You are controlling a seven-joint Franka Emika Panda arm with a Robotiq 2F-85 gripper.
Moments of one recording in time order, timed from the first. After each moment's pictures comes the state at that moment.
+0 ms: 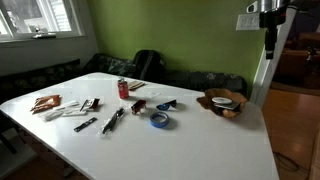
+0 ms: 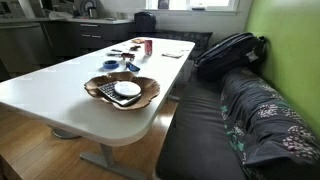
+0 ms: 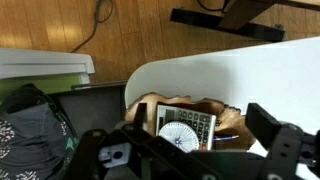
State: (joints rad) arm -0.08 -0.40 -0.05 -2.49 -0.28 1.96 -0.22
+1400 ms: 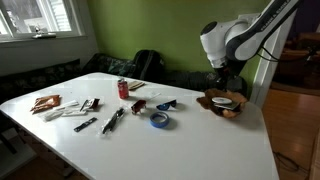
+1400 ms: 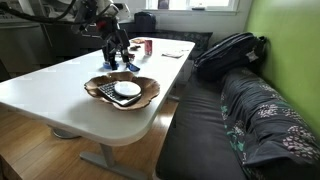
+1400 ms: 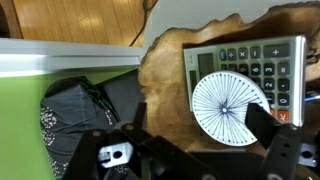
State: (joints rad) arm -0.04 0.31 0.04 -2.19 -0.76 2.21 0.53
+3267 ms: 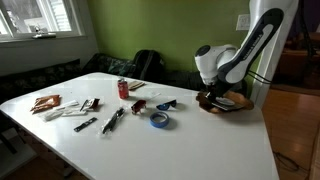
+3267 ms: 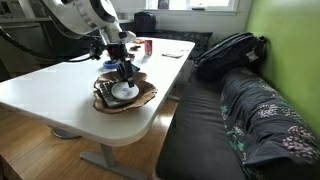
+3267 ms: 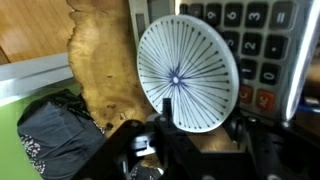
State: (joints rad) arm 0.15 0.57 -0.16 -2.08 -0.73 2.45 0.86
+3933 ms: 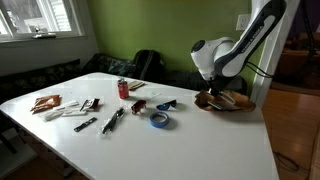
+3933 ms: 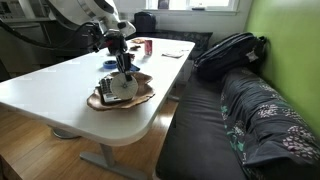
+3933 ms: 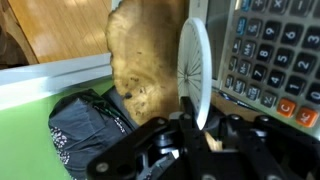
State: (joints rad) arm 0.16 0.52 -0.15 -2.05 -0.73 2.27 0.82
